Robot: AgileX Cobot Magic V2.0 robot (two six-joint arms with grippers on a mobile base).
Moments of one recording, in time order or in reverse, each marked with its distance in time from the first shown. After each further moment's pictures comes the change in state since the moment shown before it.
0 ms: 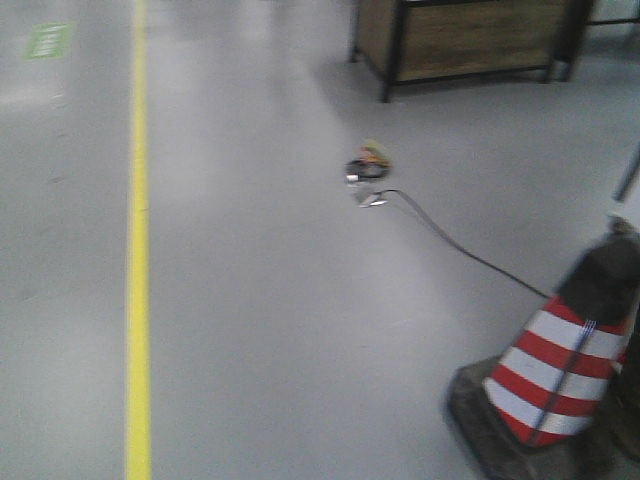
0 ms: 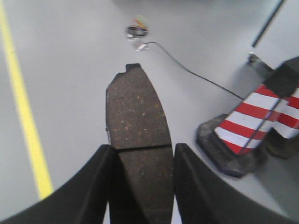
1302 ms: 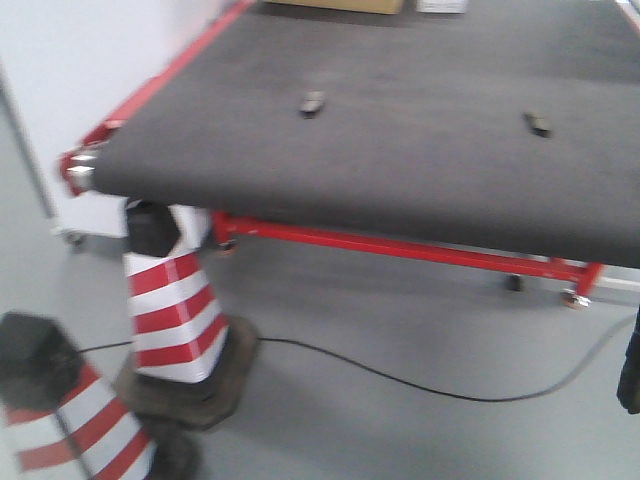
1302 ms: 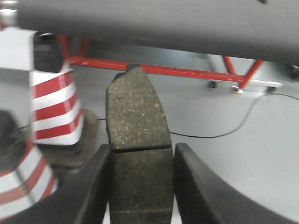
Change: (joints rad) left arm 0.000 0.000 0.000 0.000 0.000 0.000; right arm 0.000 0.000 0.000 0.000 -0.001 0.000
